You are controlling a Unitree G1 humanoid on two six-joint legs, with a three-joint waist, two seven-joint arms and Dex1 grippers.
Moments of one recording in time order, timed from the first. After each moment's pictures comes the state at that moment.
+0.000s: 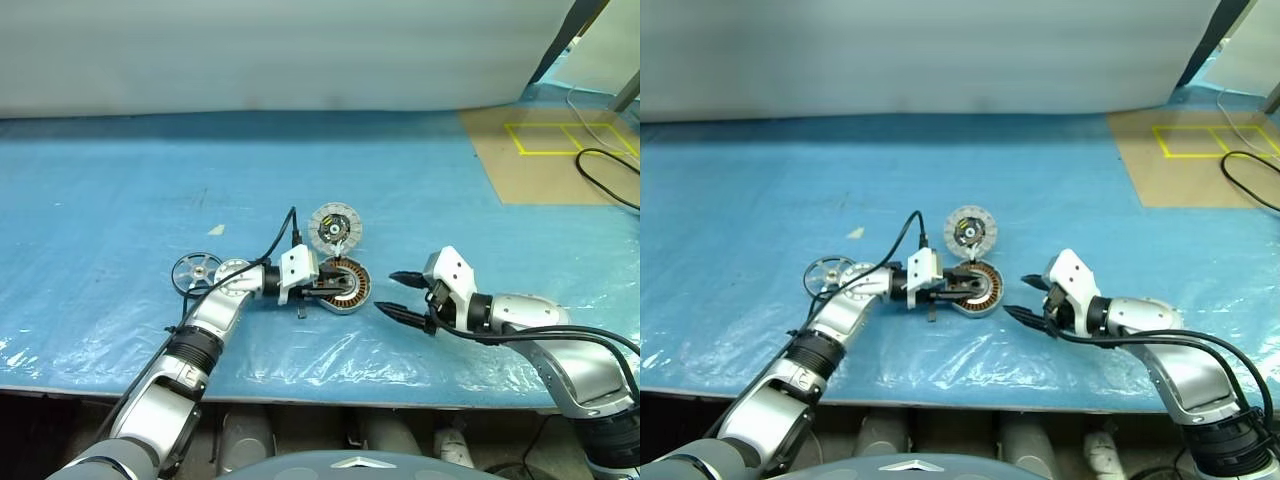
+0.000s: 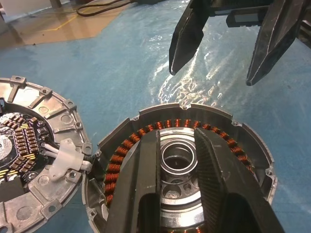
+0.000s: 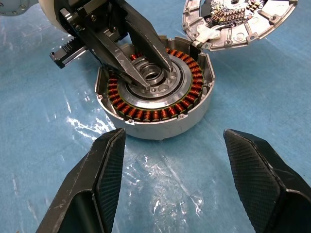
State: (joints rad) left arm -0.49 0.23 -0.29 0.49 -0.09 -0.33 -1.11; right arm -0.02 -0.74 0.05 -0.44 0.39 0.60 0.81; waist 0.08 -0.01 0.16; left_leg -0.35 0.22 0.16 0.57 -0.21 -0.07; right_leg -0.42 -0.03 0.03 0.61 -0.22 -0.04
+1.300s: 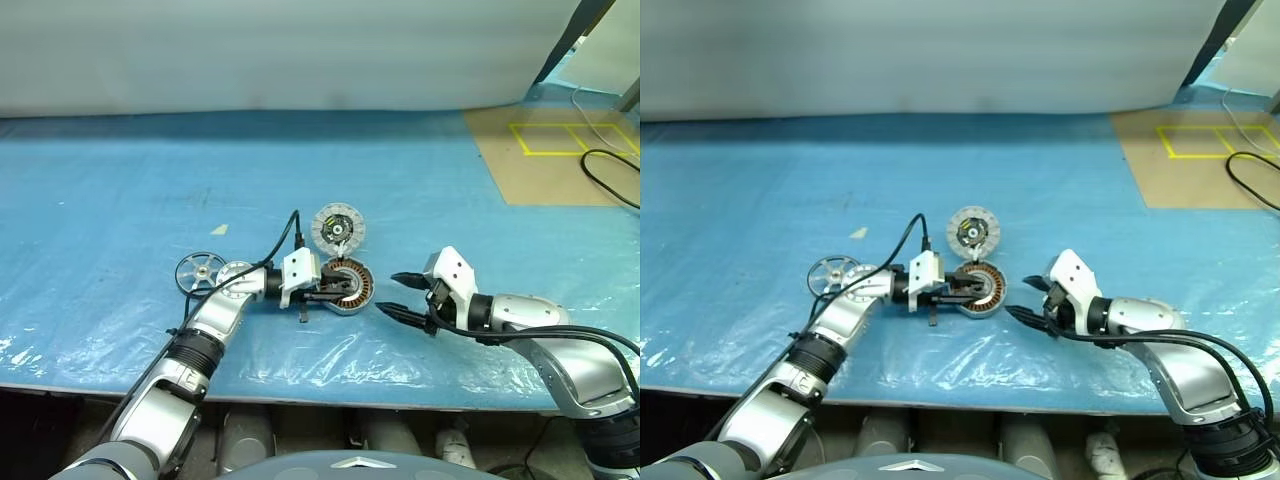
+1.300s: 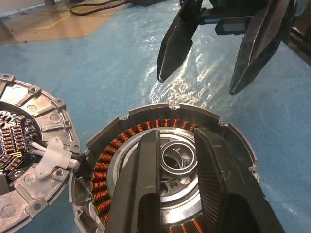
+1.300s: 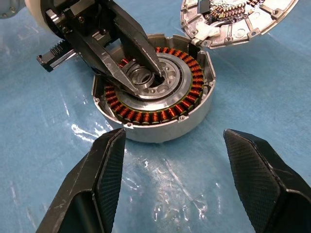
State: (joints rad) left arm -0.47 0.22 -0.30 0.45 -0.12 -0.27 -1.14; right arm -0.03 -0.72 0.04 -0.45 0.40 0.64 0.79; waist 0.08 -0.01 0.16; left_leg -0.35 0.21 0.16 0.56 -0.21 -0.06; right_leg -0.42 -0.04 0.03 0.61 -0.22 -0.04
